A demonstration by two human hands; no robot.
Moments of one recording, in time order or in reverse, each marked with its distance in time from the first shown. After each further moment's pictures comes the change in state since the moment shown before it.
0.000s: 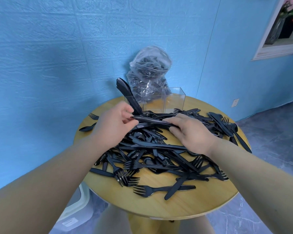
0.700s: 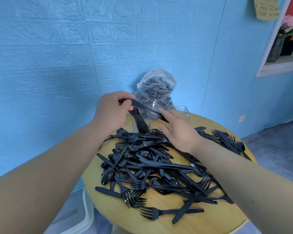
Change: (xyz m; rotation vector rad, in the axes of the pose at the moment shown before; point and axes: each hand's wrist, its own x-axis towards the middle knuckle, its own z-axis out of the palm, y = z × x) left_hand 0.046 0.033 -0.053 -0.176 0.263 -0.003; right_hand 0.055 -0.031 -0.014 0.046 0.173 -0.074
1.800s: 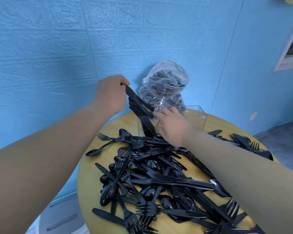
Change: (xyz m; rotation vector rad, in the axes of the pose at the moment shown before) left_hand 0.098 -0.052 0.017 0.384 0.092 0.065; right_hand 0.077 0.021 0.044 -0.369 -0.252 0.035
